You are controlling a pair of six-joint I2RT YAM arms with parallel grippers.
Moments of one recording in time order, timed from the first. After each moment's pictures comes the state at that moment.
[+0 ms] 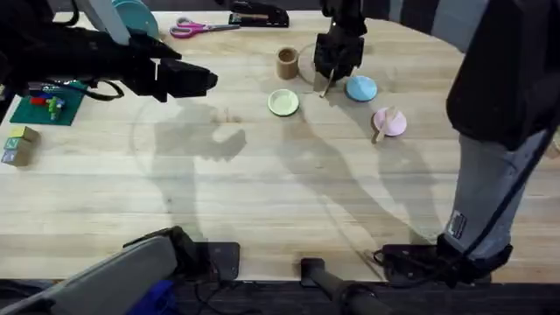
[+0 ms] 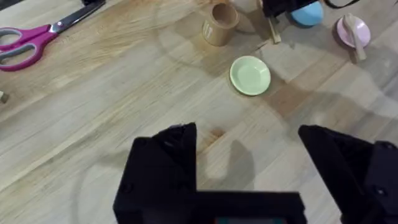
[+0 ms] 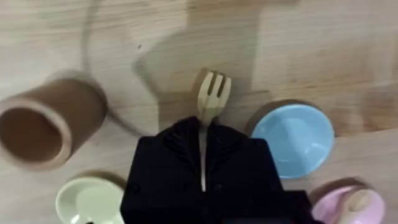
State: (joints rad) left arm 0.34 1.28 1.15 -0.96 0.79 0.73; right arm 0.41 2.24 1.87 -0.97 0.18 0.59
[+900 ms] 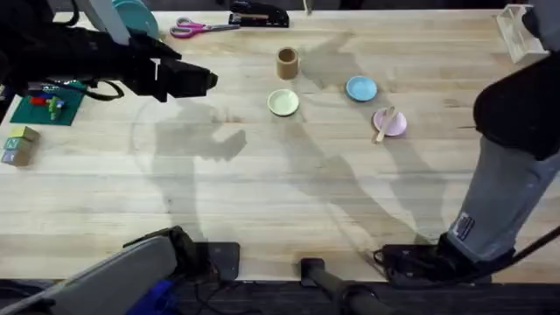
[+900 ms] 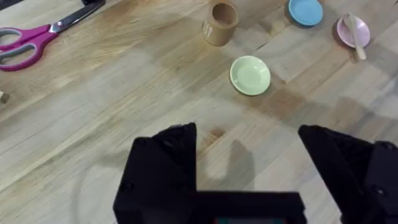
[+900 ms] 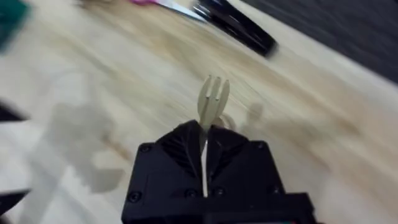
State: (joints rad) left arm 0.34 1.28 1.15 -0.96 0.79 0.73; right arm 0.37 2.15 2.39 -1.09 -0.29 -0.07
